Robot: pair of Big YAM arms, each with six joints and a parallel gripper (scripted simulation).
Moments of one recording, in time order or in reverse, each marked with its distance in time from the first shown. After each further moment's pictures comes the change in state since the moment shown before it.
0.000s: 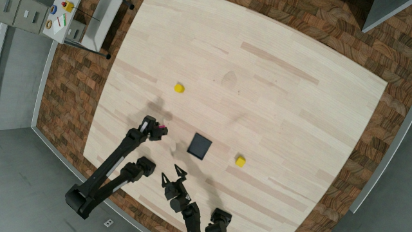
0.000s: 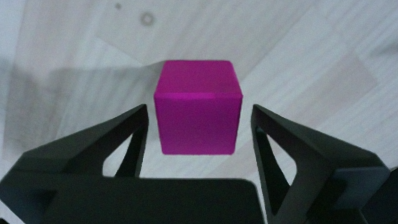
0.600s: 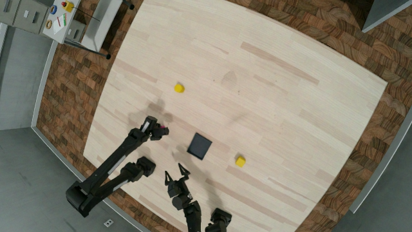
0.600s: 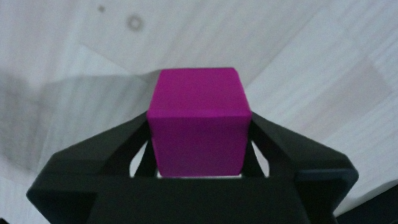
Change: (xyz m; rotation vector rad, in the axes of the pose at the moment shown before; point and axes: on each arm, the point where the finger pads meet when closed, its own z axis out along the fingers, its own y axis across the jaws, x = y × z) left arm 0.002 -0.002 0.017 0.001 0.001 0.003; right arm 0.030 -0.005 0.001 0.042 0.031 0.022
